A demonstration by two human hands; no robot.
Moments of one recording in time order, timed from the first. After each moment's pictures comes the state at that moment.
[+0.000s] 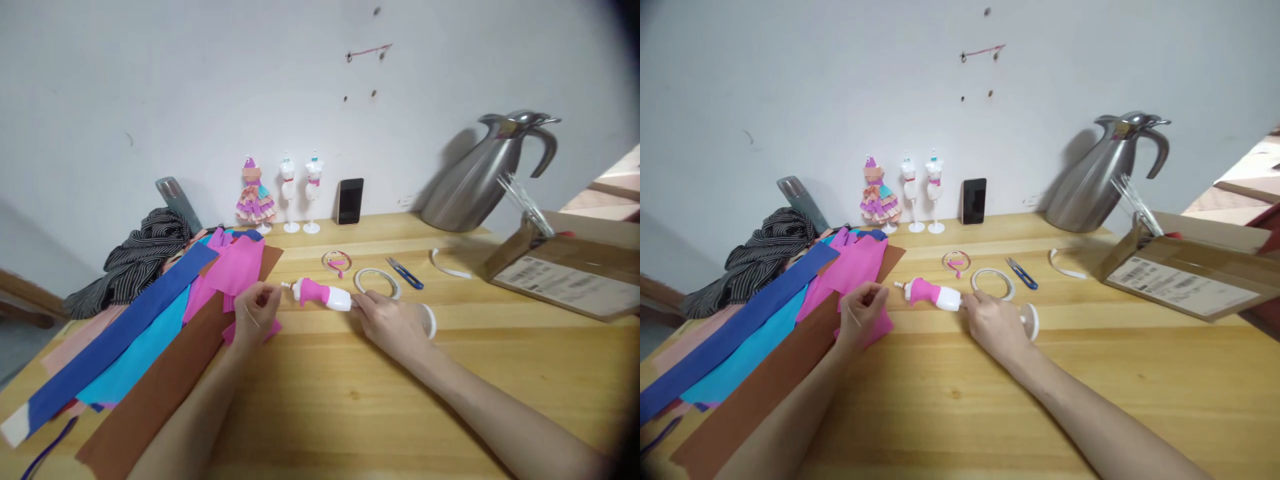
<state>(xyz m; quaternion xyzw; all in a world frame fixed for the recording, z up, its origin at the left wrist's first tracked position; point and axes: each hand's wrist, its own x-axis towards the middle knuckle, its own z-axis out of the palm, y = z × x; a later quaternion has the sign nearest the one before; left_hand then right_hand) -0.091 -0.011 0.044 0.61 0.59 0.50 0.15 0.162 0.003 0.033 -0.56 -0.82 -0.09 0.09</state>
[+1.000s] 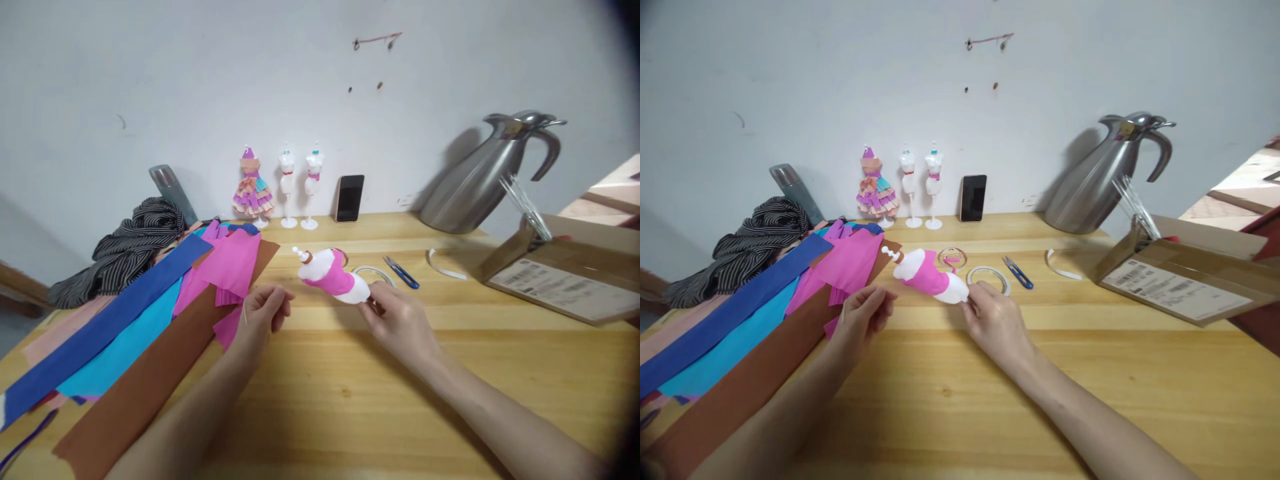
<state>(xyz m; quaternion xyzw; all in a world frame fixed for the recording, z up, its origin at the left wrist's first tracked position) -0.065 -0.032 0.059 0.42 0.48 0.56 0.53 0.172 0.000 0.042 -0.42 -0.81 -0.03 0.41</state>
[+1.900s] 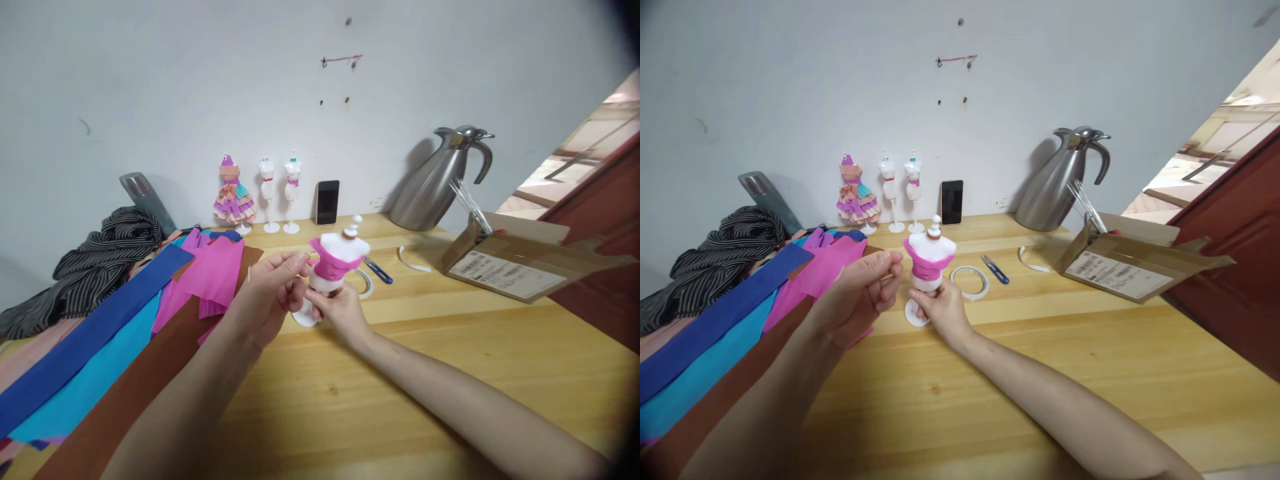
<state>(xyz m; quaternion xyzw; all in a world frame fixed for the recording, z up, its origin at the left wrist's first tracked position) -0.029 -0.020 0.153 0.38 0.35 0.50 0.69 0.105 0.011 0.046 -0.44 -0.52 0.50 0.54</state>
